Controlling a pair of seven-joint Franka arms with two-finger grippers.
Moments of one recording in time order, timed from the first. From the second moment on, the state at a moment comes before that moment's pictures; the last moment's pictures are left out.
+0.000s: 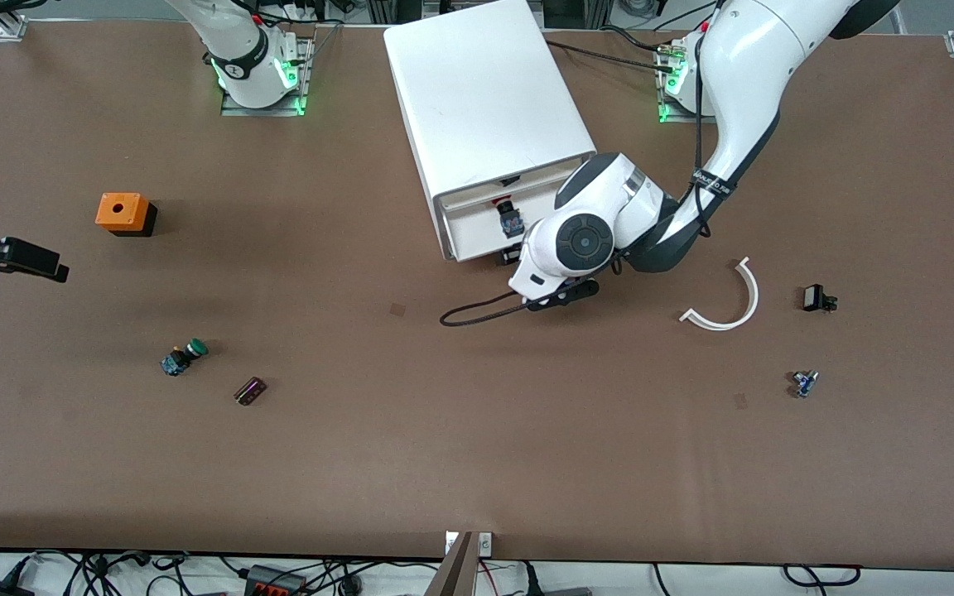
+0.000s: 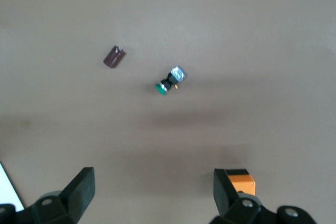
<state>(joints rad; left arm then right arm) -0.13 0.68 -0.61 -1.57 0.01 1.90 -0.99 -0.04 0.27 -0.04 -1.34 0.01 1.55 -0.02</state>
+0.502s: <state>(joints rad) -0.13 0.68 -0.65 -1.60 0.01 1.87 -1.01 -0.03 0.07 -0.03 -1.66 -0.01 1.68 -0.02</state>
